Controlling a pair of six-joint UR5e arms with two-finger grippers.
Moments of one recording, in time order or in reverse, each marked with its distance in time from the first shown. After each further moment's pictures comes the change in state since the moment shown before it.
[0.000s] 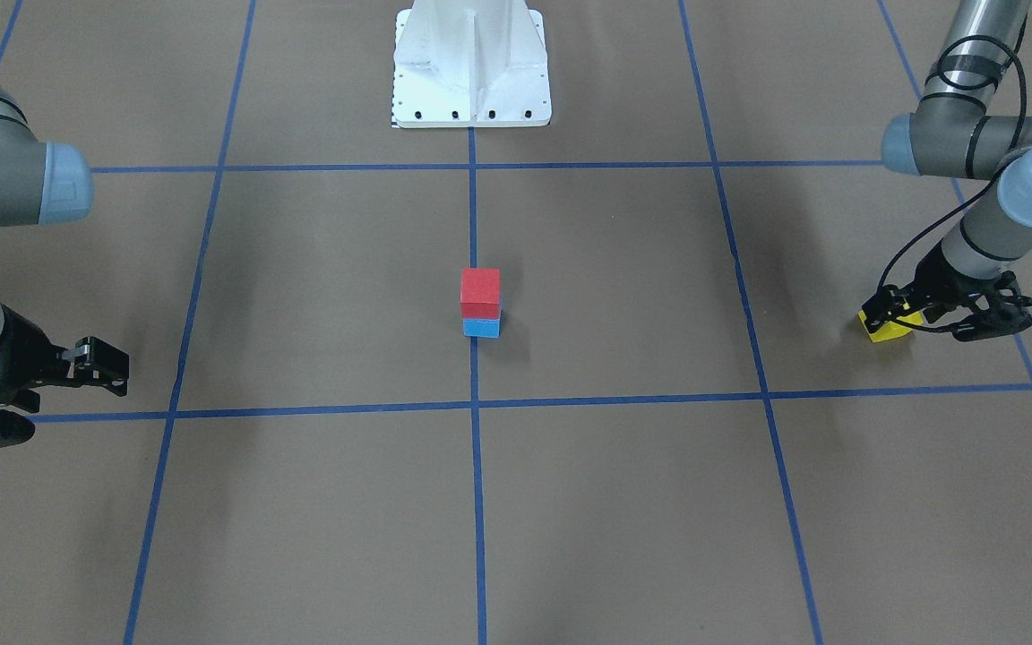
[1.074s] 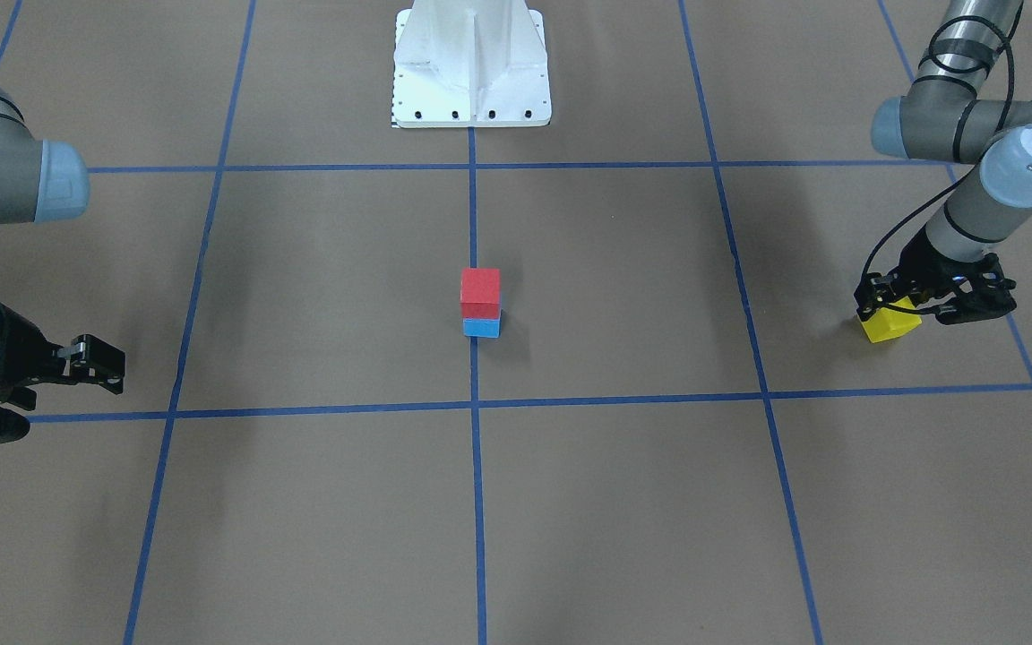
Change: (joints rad) left arm 0.033 0.037 -0.076 0.005 0.016 -0.024; right arm 0.002 -0.009 0.009 0.001 0.000 0.001
